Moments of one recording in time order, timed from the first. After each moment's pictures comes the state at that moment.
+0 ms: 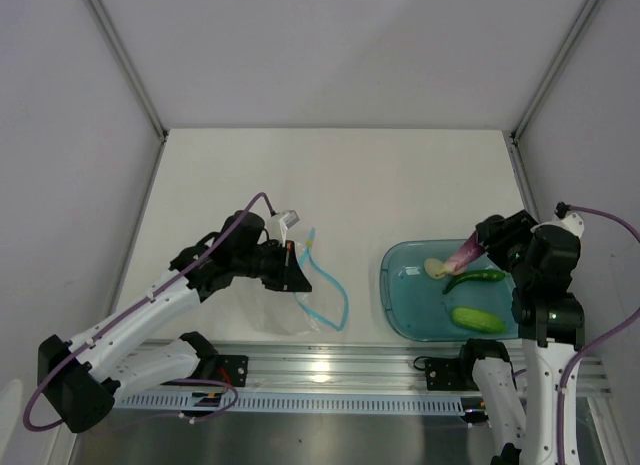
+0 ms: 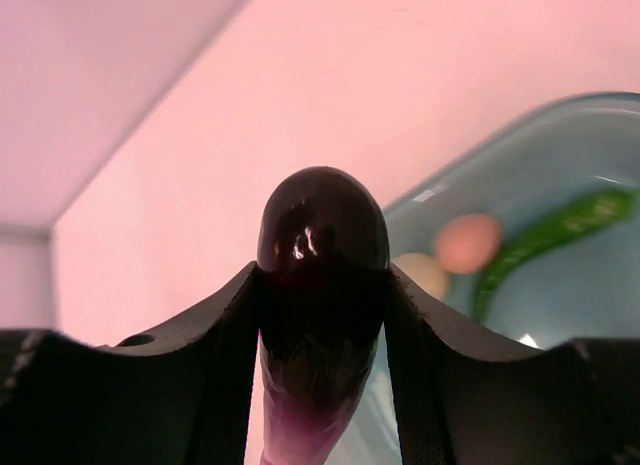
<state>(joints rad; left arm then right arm) -0.69 0.98 0.81 -0.56 0.50 -0.58 -0.12 0.61 0.92 -0.75 0.03 0.67</state>
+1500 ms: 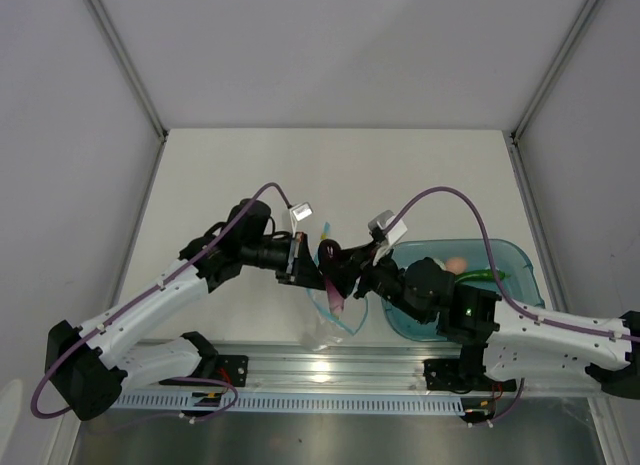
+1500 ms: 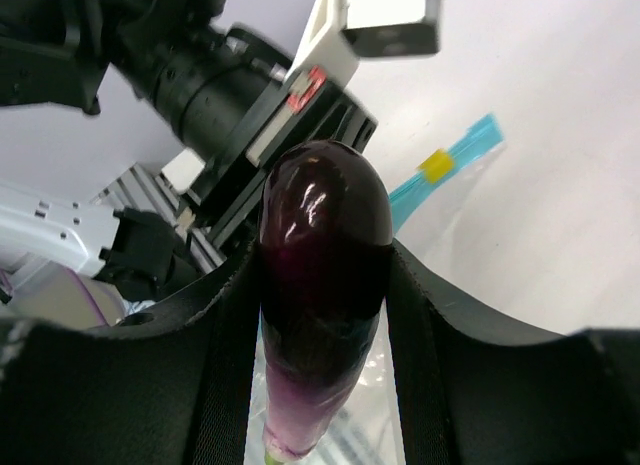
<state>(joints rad) -0.69 1.07 0.87 -0.42 0.76 -0.71 1.30 0.91 0.83 0.03 0.40 0.36</state>
